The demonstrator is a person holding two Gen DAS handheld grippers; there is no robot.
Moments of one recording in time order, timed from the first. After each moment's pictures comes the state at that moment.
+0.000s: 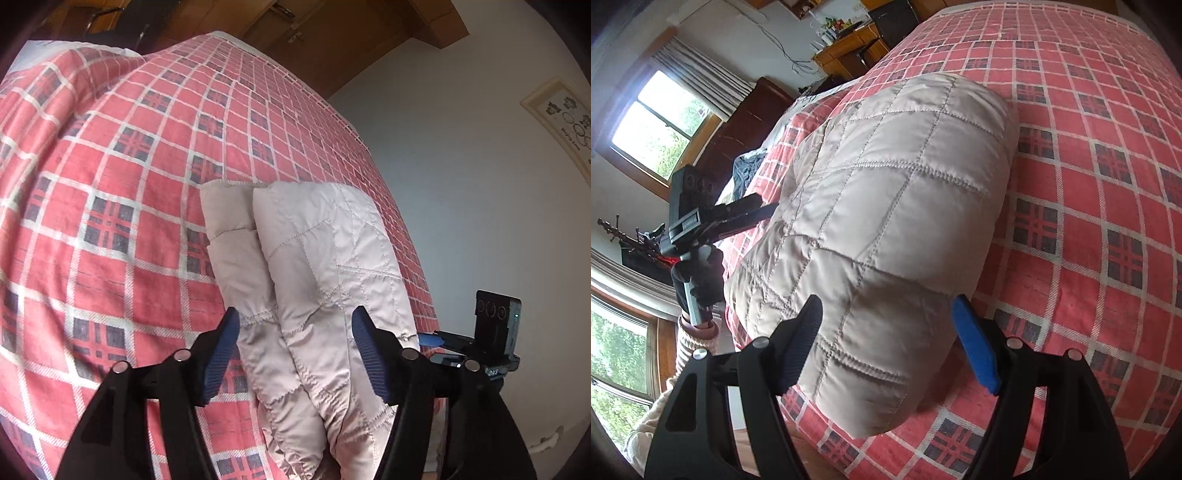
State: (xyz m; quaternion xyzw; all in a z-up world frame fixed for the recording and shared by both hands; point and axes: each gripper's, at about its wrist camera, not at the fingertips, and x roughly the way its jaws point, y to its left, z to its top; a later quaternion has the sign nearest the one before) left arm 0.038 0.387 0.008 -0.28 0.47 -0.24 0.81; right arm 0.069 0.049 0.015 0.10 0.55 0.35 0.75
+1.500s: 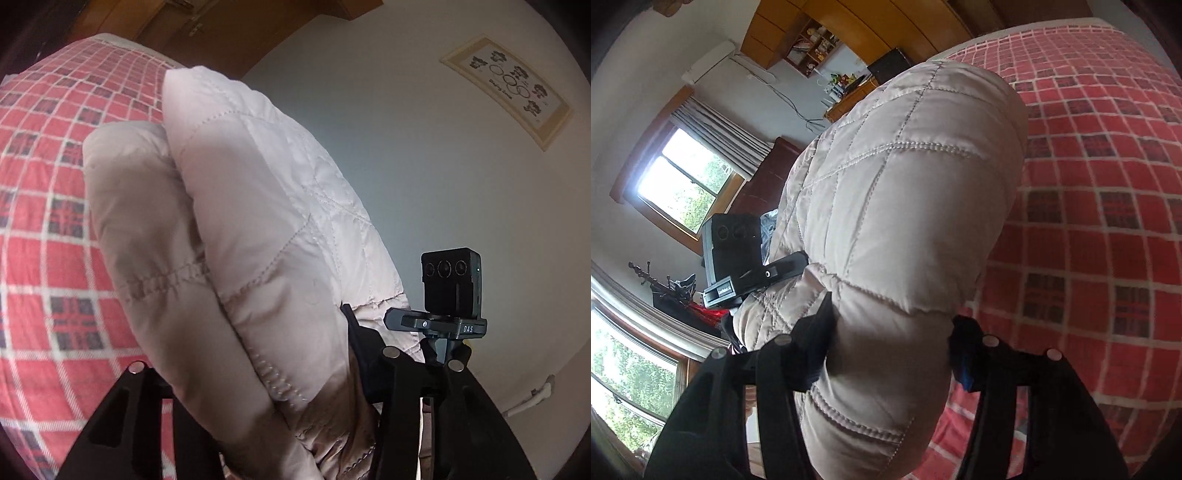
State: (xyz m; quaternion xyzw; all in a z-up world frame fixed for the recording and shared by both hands) left arm 0.067 0.214 0.026 -0.24 0.41 -0.40 0.79; right arm 0.096 -0.061 0.019 0.20 0.47 0.37 0.78
